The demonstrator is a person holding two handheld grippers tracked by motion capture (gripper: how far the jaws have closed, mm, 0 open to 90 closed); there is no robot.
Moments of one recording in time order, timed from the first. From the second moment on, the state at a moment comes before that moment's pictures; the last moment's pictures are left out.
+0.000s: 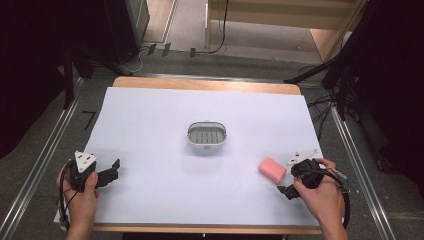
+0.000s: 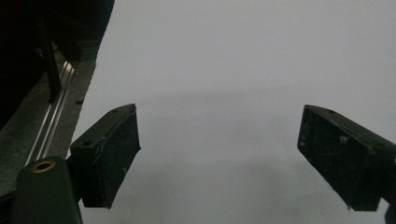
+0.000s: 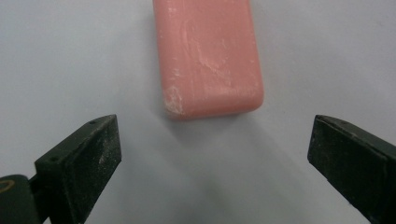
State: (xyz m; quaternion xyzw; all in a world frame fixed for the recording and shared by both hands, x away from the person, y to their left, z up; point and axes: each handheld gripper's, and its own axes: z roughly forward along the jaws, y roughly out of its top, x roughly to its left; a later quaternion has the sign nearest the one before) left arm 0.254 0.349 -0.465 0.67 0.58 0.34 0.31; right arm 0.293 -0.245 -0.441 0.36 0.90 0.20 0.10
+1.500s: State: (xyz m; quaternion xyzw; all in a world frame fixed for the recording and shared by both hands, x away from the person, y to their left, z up) left arm 0.254 0.350 -0.465 0.67 0.58 0.34 0.32; right arm 0.337 -0.198 -0.443 0.33 0.93 0.13 0.07
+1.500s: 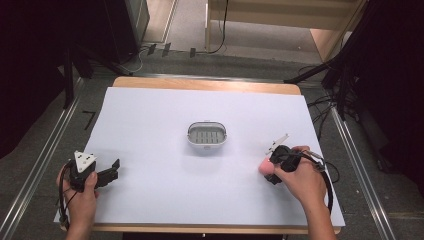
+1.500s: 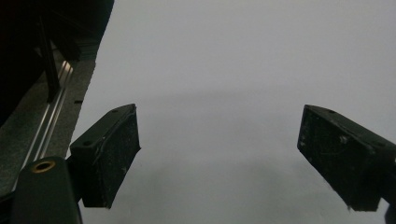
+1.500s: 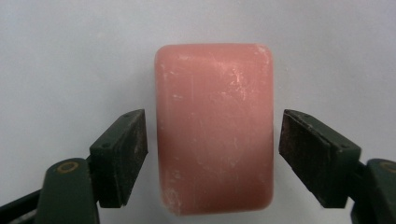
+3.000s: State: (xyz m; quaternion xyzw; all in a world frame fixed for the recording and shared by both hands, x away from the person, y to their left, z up) left arm 0.255 0.350 -0.465 0.67 0.58 0.34 0.32; right arm 0.354 -0.161 -0.424 0.27 0.95 0.15 0.05
